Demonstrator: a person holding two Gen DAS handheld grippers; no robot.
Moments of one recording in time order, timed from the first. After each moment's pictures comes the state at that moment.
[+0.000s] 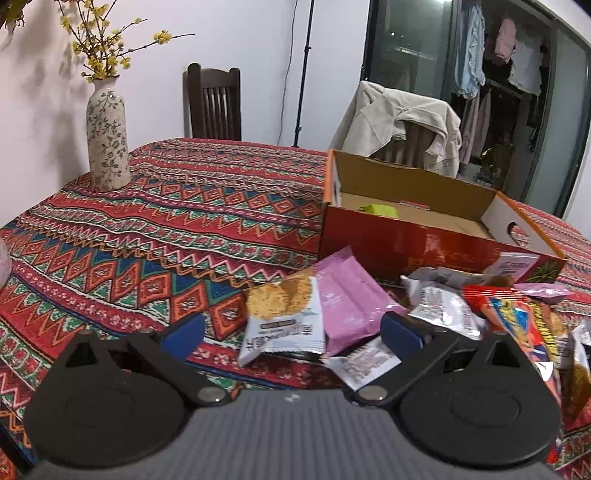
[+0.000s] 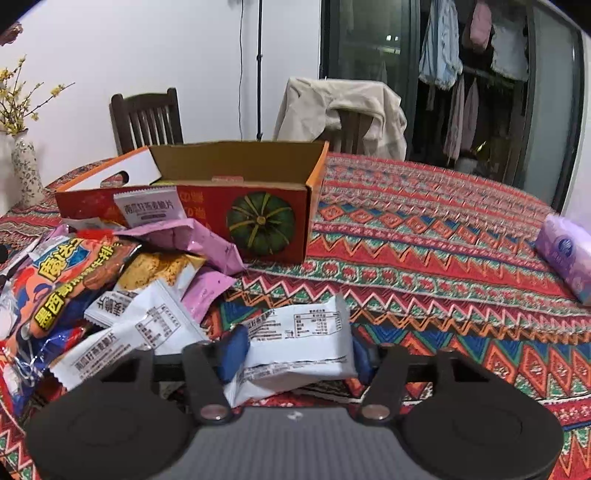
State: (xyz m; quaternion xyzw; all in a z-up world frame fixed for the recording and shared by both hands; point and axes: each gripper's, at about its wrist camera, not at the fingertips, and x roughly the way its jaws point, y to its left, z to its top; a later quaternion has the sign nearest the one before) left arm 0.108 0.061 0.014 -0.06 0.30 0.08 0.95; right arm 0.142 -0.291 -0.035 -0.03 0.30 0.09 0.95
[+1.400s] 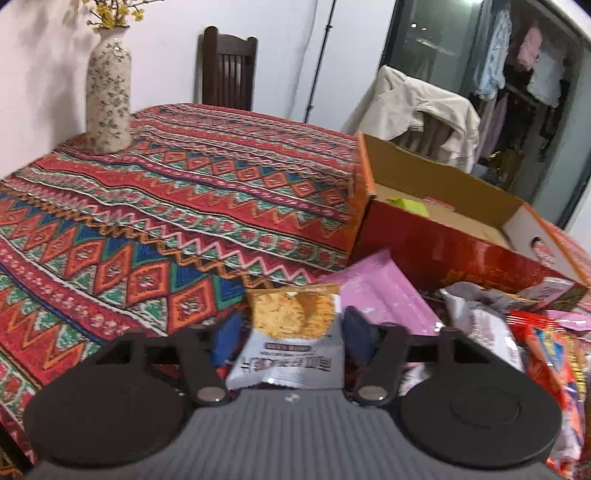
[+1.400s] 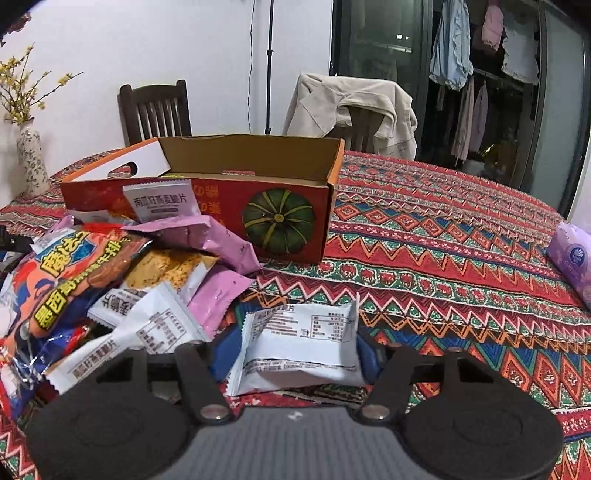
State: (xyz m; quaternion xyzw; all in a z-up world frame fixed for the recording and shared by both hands) left arm 0.145 0.094 -0.004 -0.12 0.33 0.07 0.94; right arm 0.147 -0.278 -0.037 -0.04 0.31 0.11 0.94
